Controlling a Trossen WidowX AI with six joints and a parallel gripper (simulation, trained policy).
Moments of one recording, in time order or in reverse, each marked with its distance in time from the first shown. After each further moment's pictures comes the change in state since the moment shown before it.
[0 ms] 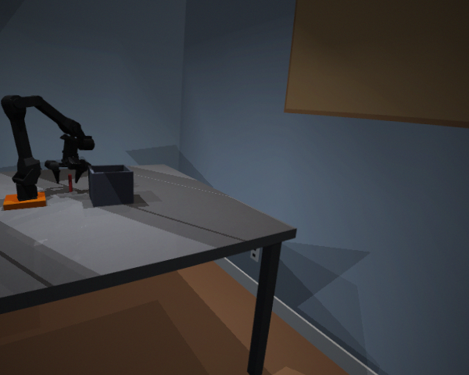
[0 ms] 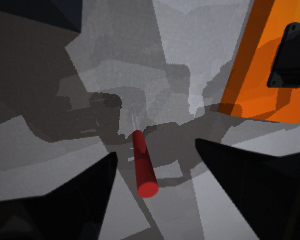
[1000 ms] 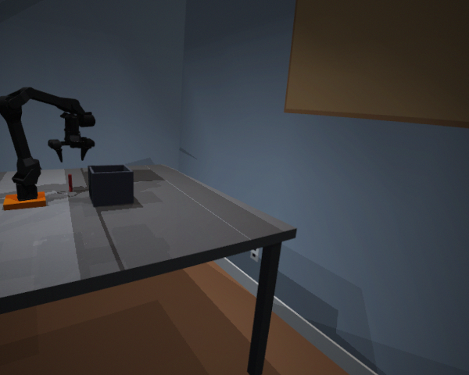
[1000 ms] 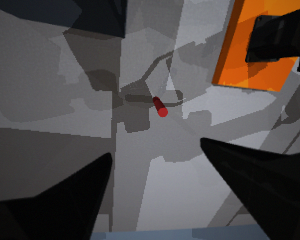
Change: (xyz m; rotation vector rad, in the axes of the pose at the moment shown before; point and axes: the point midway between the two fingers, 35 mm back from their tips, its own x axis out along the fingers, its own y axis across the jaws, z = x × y) arm -0.098 0.019 -0.023 0.049 0.052 0.133
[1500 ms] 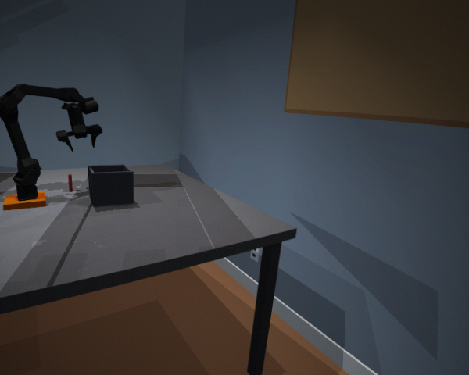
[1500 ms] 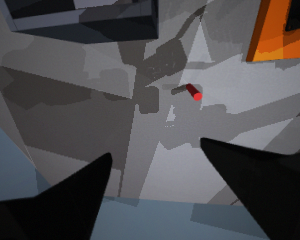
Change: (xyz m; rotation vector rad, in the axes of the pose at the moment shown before) arm -0.054 0.040 0.010 0.164 0.057 0.236
